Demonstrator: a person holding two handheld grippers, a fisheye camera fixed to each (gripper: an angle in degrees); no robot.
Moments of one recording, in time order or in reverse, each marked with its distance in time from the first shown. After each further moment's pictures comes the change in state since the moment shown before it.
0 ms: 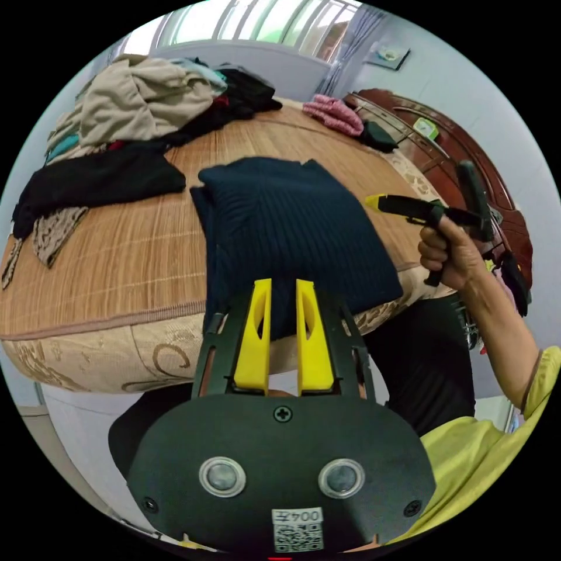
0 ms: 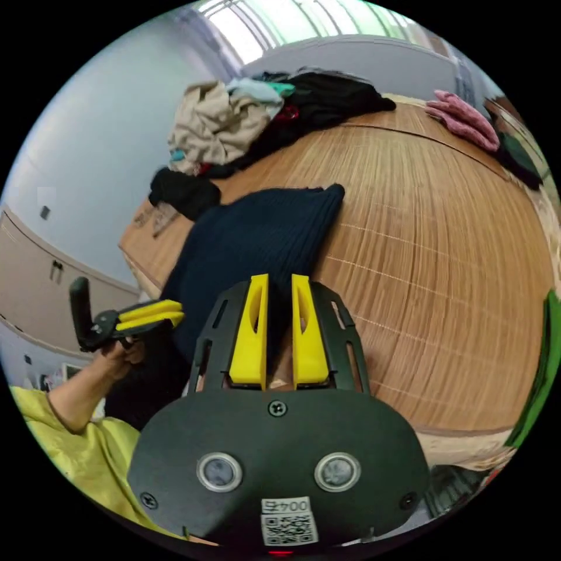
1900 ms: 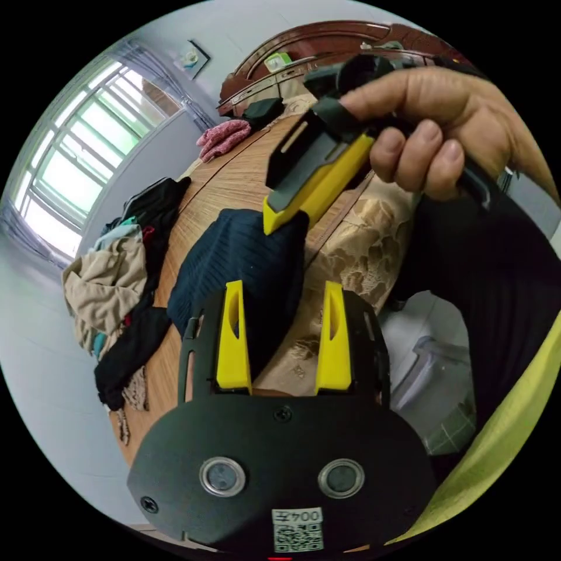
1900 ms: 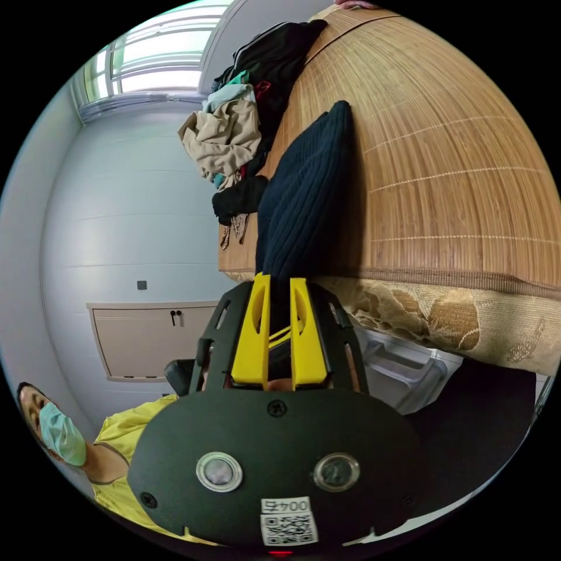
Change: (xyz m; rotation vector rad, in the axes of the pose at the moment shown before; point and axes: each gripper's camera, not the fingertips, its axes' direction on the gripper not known) left arm 0.337 0.018 -0.010 0.072 -0.461 0.771; right arm 0.066 0.046 -0.005 -0.106 -0.653 0.409
